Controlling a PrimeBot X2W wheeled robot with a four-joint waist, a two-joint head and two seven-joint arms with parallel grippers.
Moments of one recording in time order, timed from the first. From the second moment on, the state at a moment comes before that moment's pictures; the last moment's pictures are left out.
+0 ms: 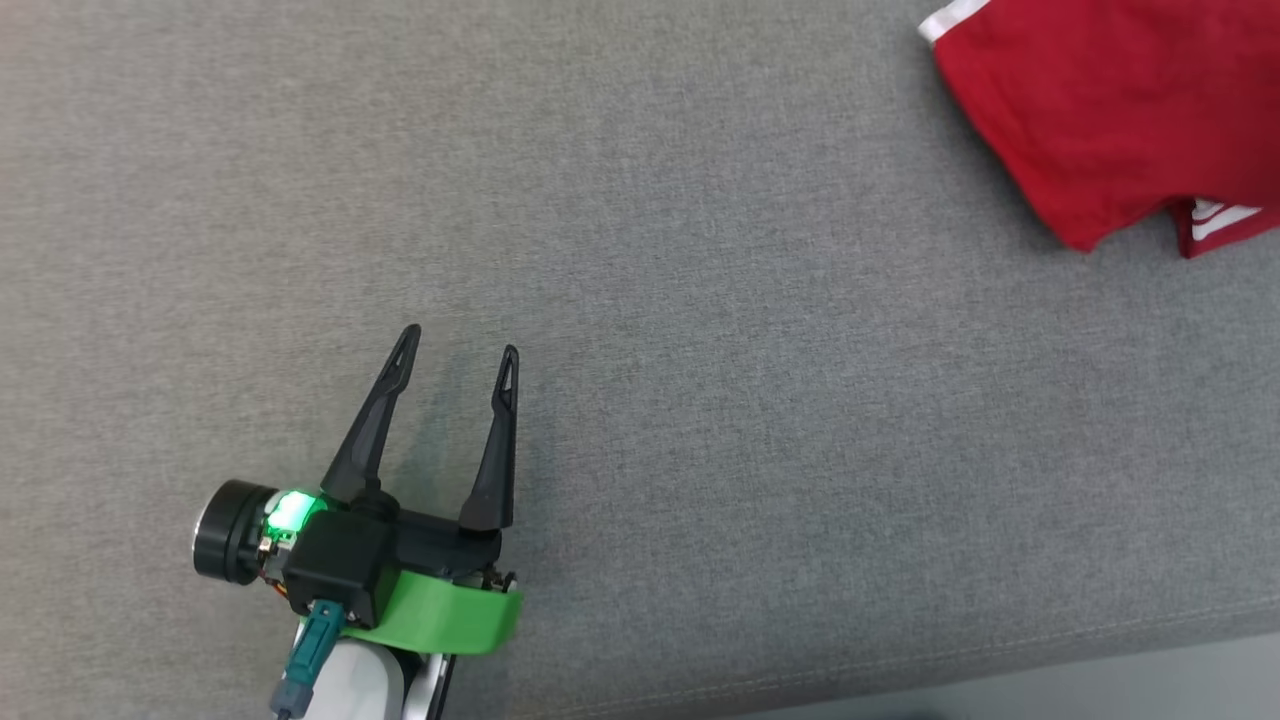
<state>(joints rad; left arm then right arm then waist) -0.12 0.05 -0.25 -0.06 -0.04 -0.05 -0.26 -1.00 -0.96 0.85 0.50 1.10 0.13 -0.18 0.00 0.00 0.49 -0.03</state>
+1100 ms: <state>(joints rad) -0.15 0.08 -0.23 -0.06 -0.02 -0.06 -0.26 -0.85 -0.67 0.41 0.68 0.73 0.13 -0.26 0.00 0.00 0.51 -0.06</state>
